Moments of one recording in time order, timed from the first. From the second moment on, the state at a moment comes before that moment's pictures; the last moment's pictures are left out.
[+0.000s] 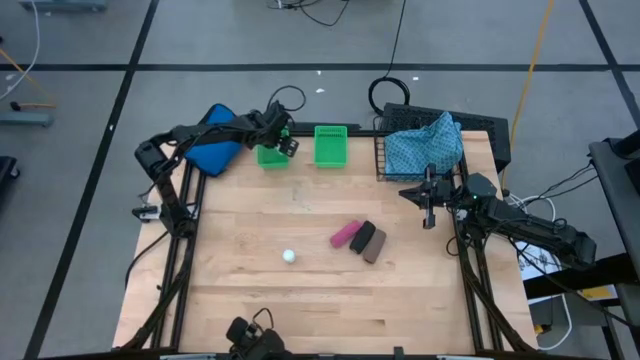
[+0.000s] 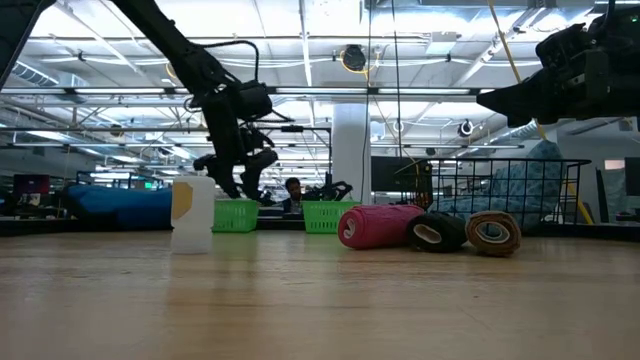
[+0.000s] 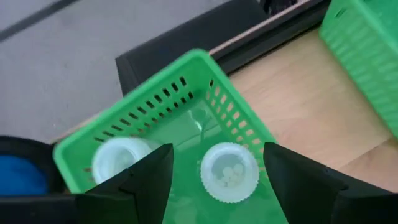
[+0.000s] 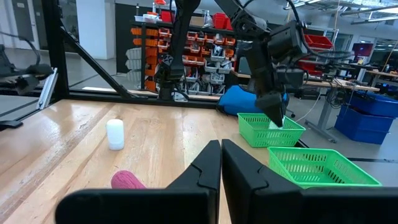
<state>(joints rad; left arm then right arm) 0.72 1.78 1.17 -0.41 -0.19 -0.26 -0.47 0.22 0.01 0.25 -0.40 -0.10</state>
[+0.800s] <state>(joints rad) 0.55 1.42 1.17 -0.44 -0.11 -0.24 -0.47 0.22 0.01 0.25 -0.39 -0.10</state>
